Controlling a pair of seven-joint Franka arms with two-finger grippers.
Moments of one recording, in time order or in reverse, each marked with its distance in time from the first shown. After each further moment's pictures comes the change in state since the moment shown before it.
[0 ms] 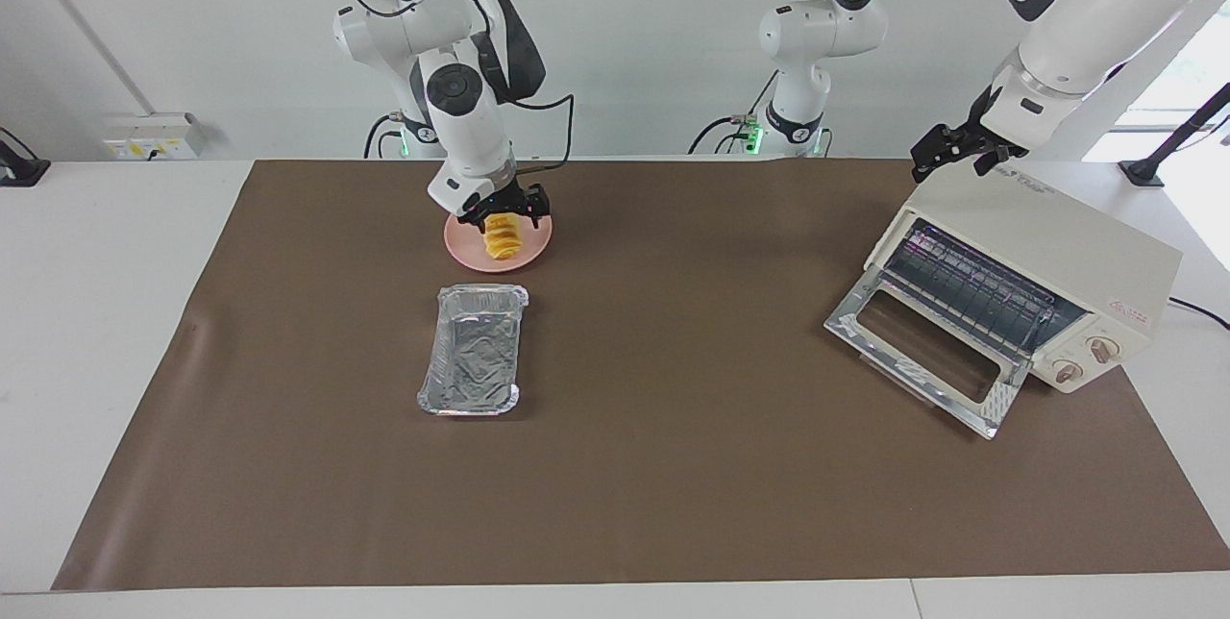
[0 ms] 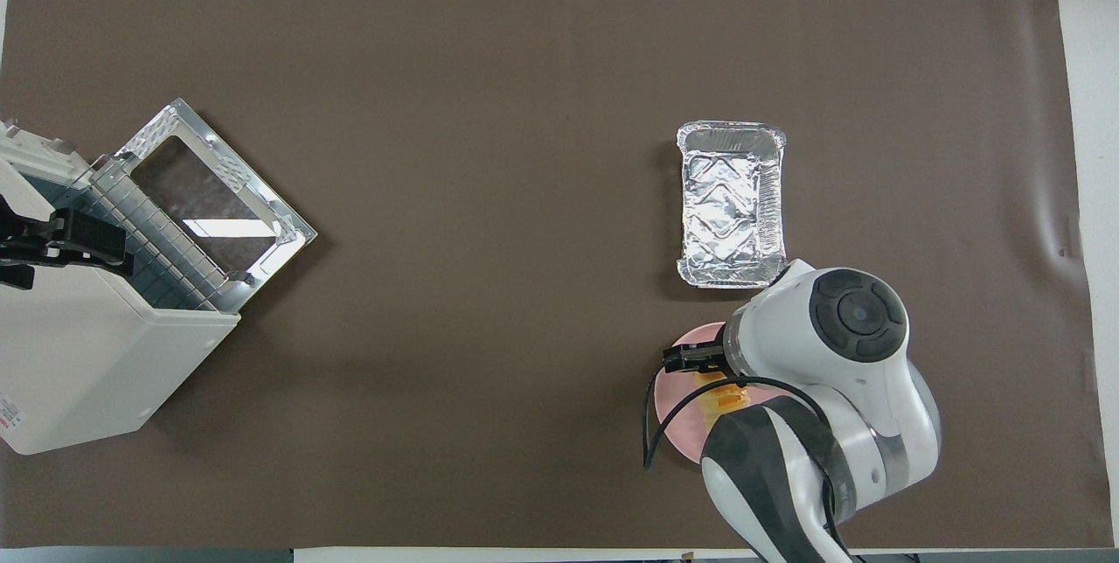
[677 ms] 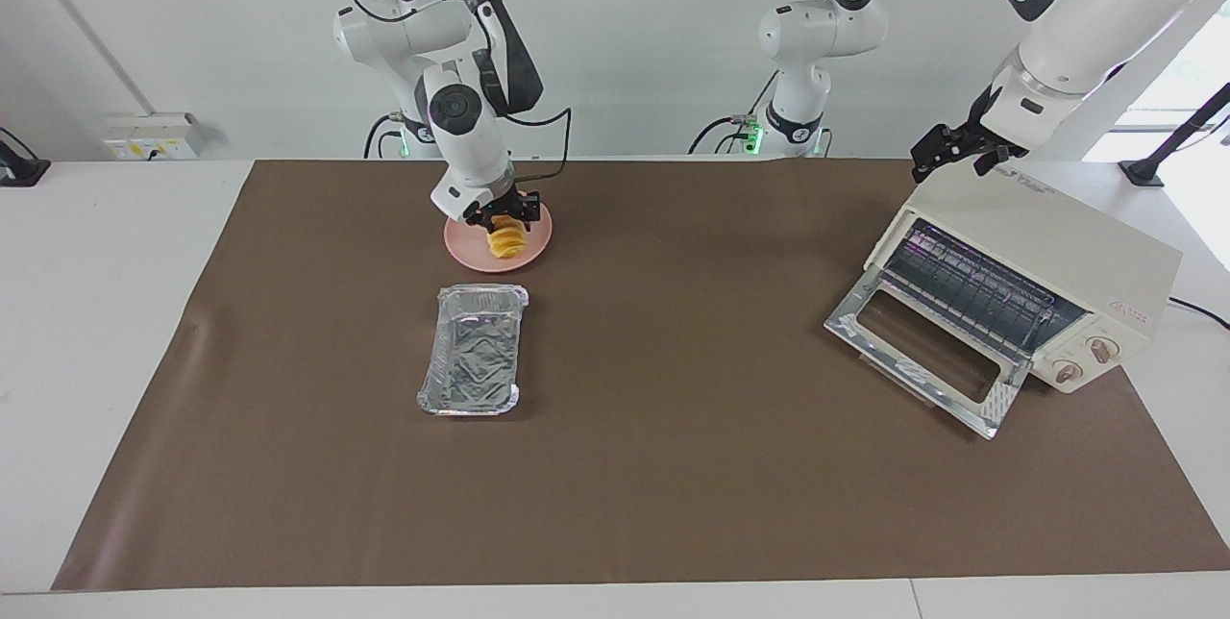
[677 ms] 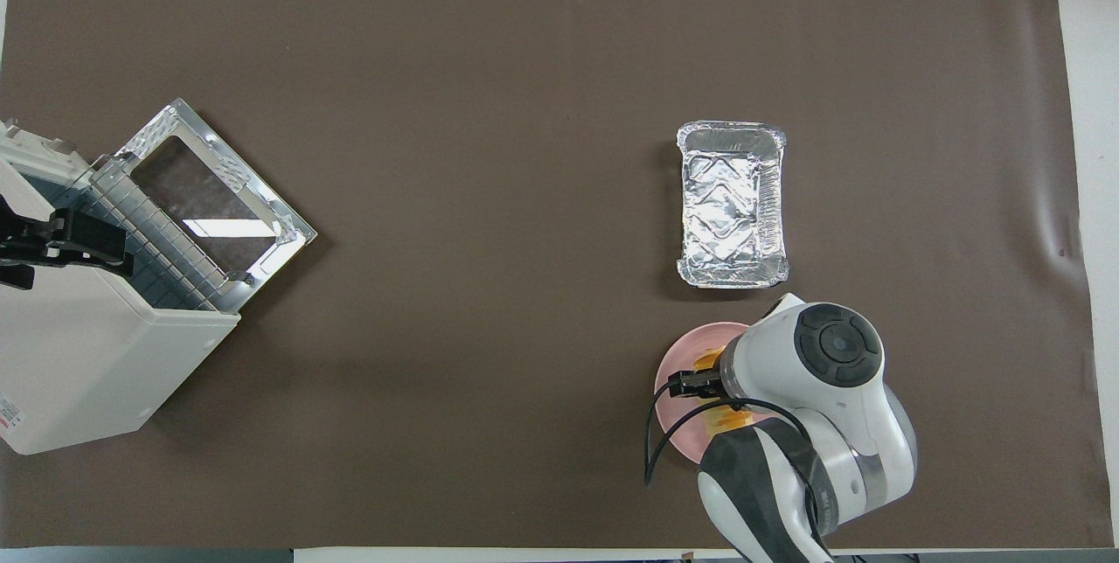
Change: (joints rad) left arm 0.000 0.000 0.000 0.000 0.000 0.000 0.000; right arm 0.004 -0.002 -0.007 -0.077 0.040 0.030 0.000
